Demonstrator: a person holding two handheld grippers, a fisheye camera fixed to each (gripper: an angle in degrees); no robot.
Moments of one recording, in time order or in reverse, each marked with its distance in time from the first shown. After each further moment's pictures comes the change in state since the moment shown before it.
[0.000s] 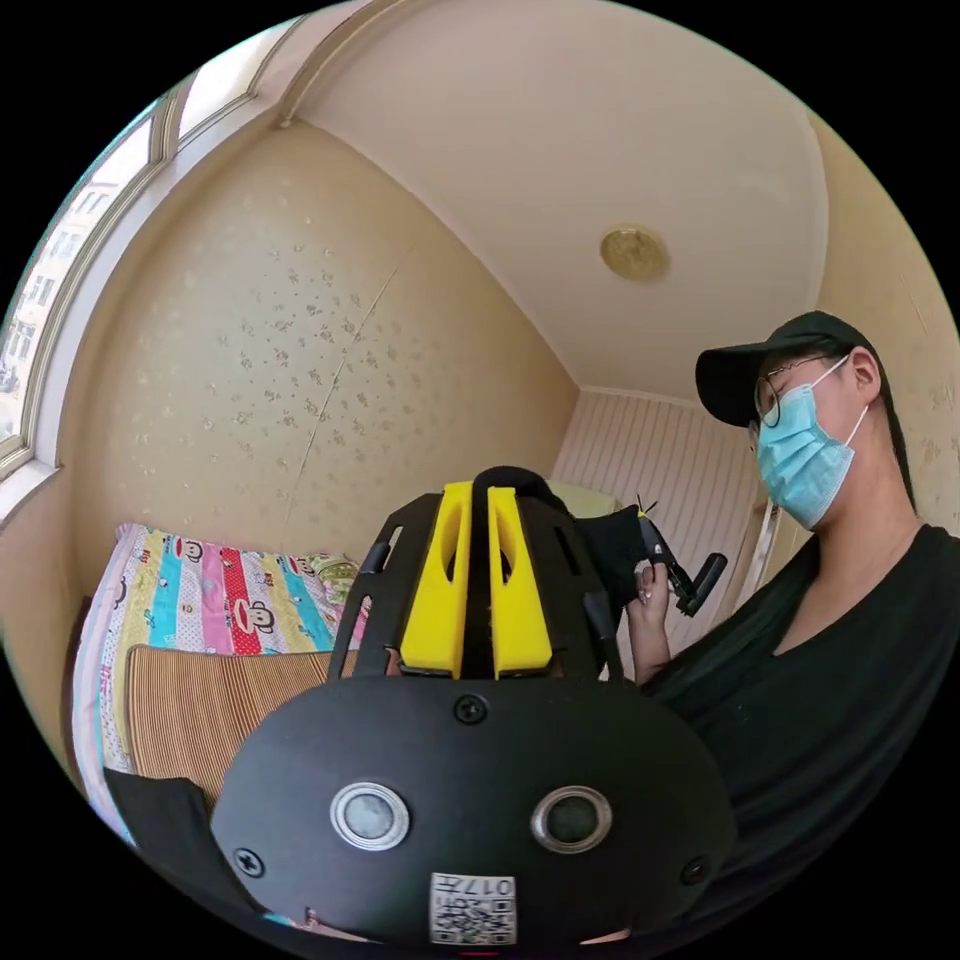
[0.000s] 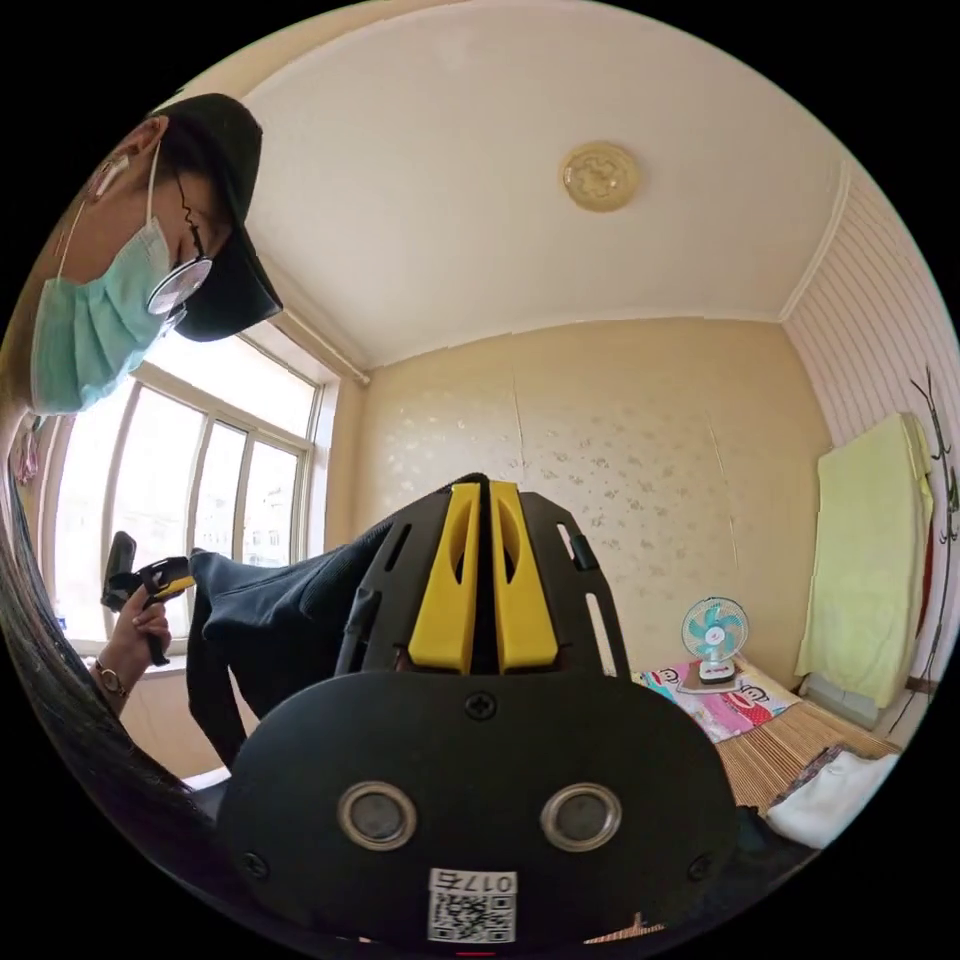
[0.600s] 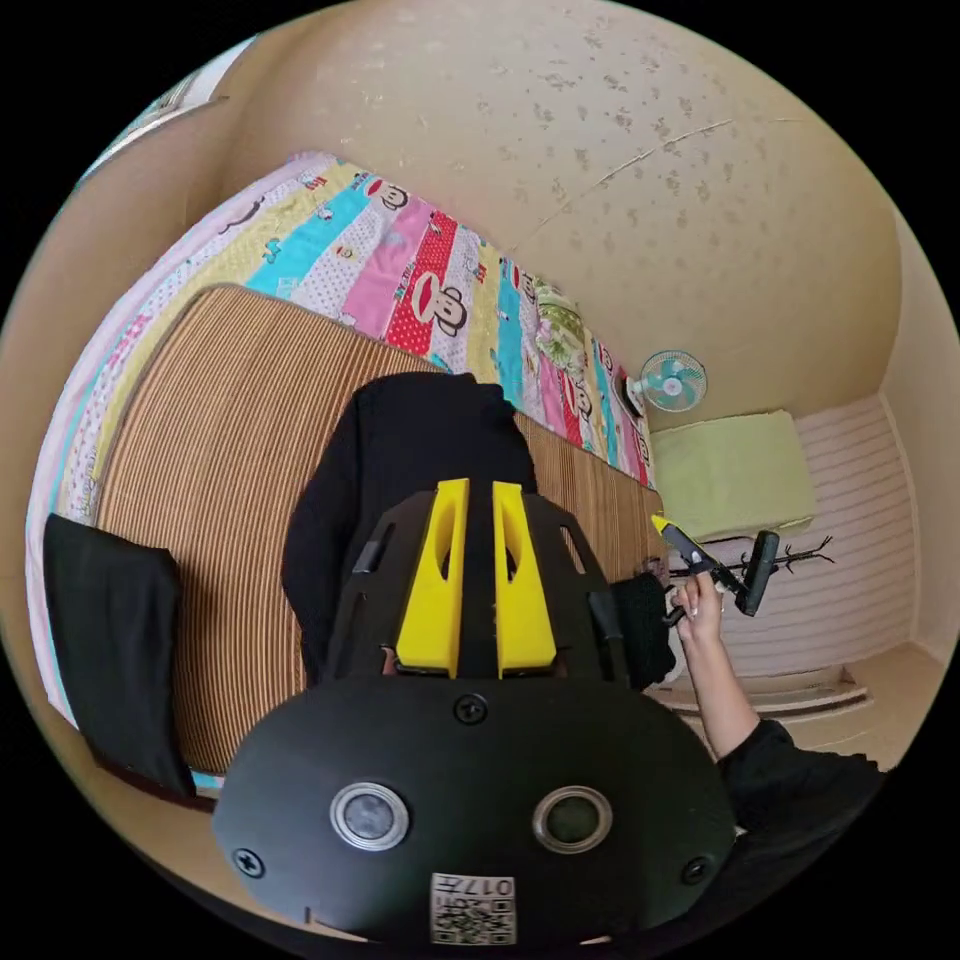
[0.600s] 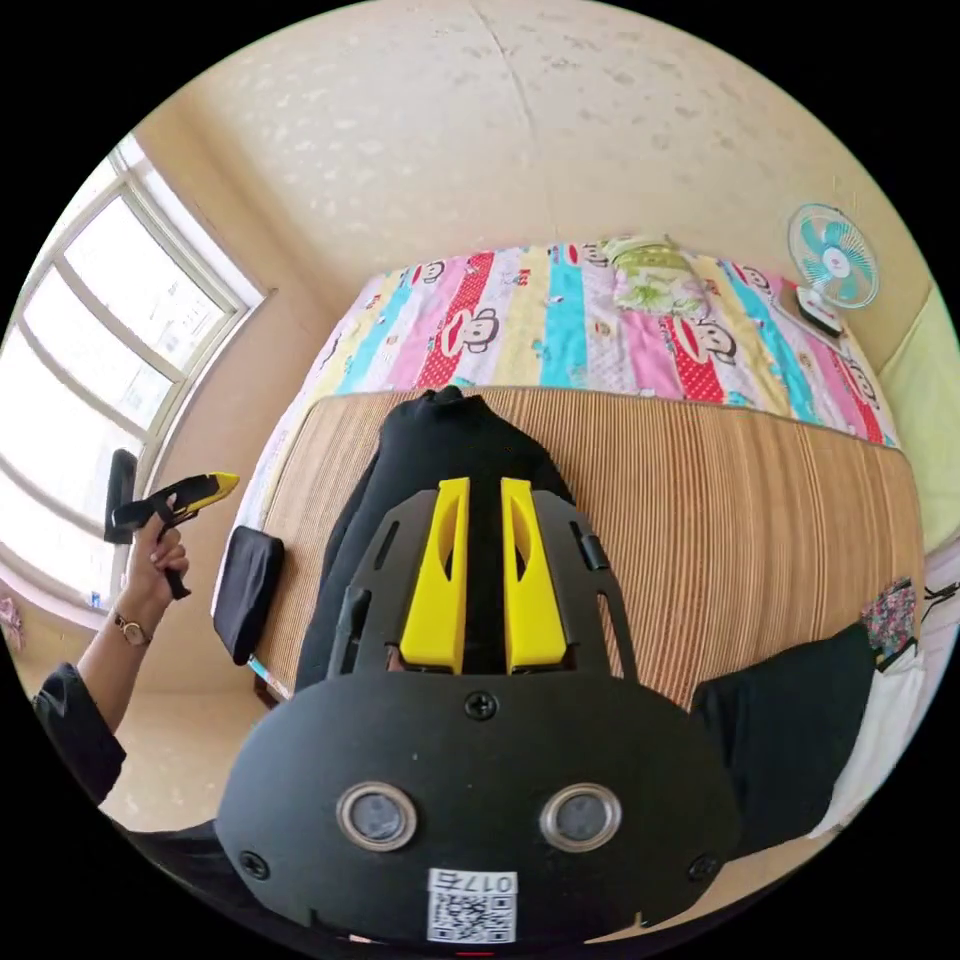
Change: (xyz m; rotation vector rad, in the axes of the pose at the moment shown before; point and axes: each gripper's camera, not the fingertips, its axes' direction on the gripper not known) left arm -0.506 0.108 0.343 -0.825 -0.415 -0.696; right arm 0.218 0.415 0.478 -1.386 -0.143 0.237
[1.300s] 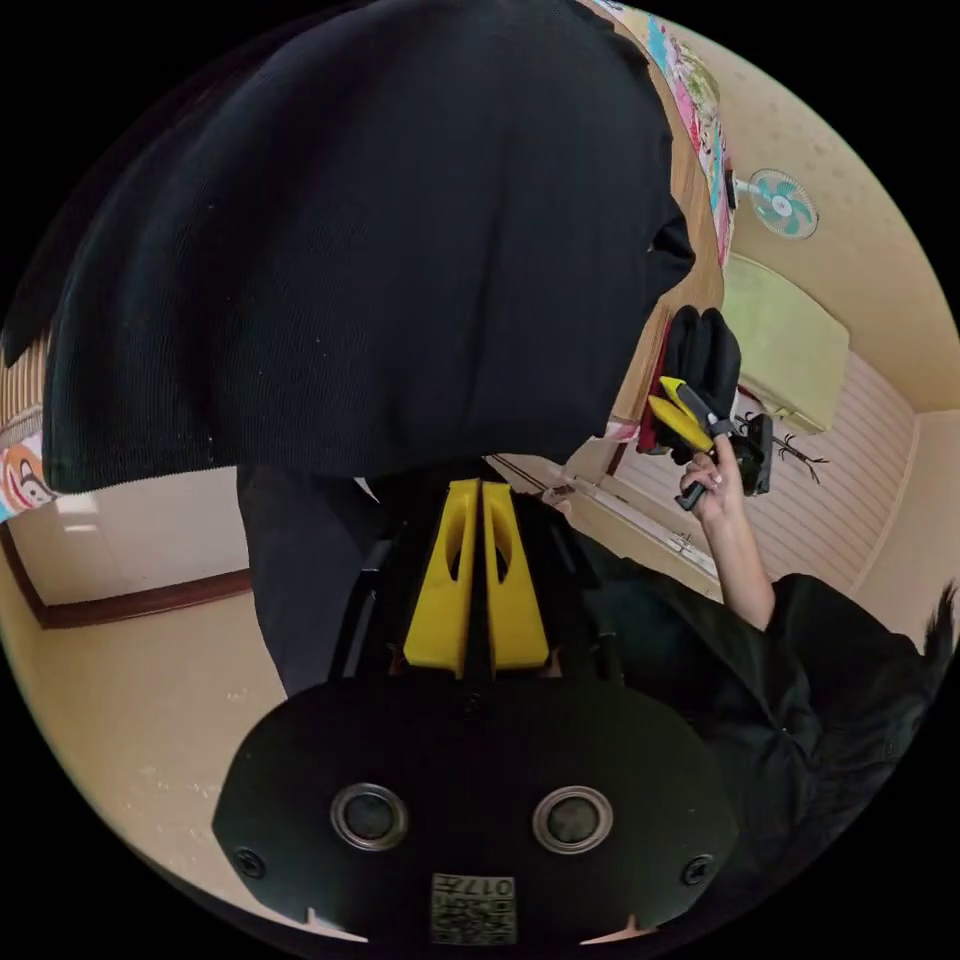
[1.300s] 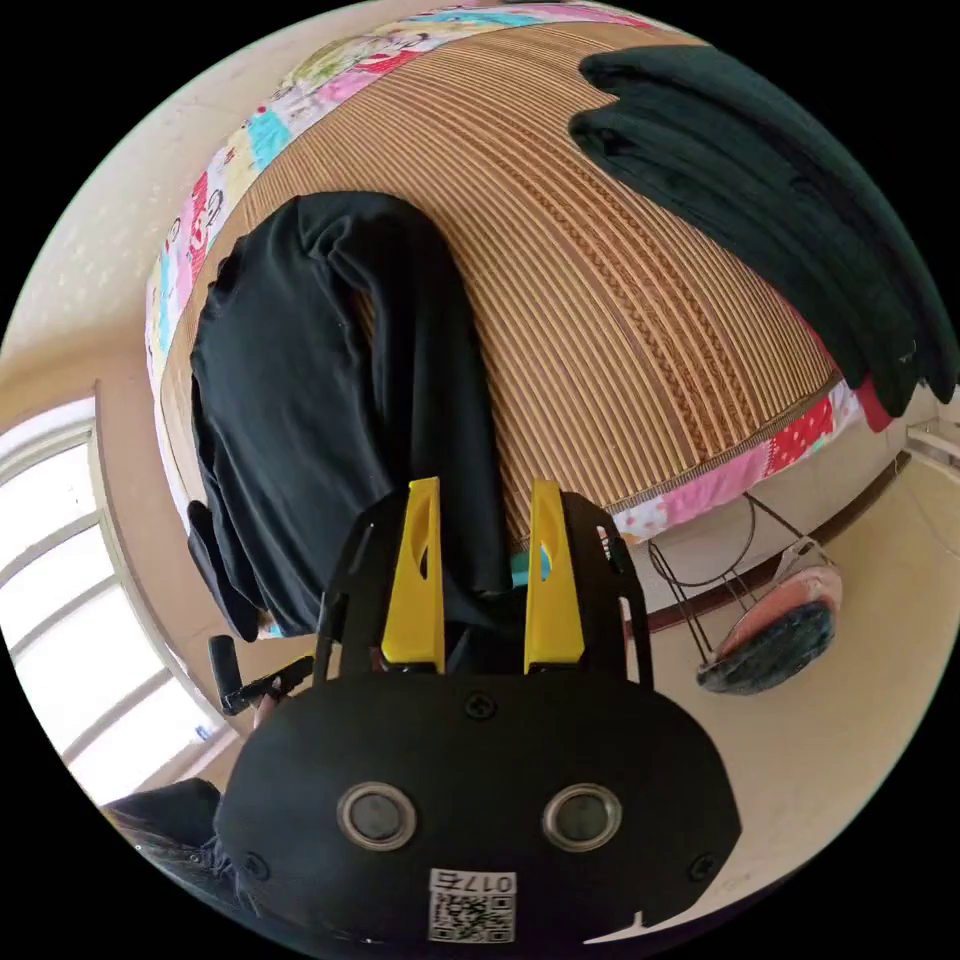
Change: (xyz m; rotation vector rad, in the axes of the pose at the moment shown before) left arm -0.093 0.157 -0.056 -0.550 0.179 -0.258; right arm 0.219 0.216 -0.015 -0.368 -0.017 0.782
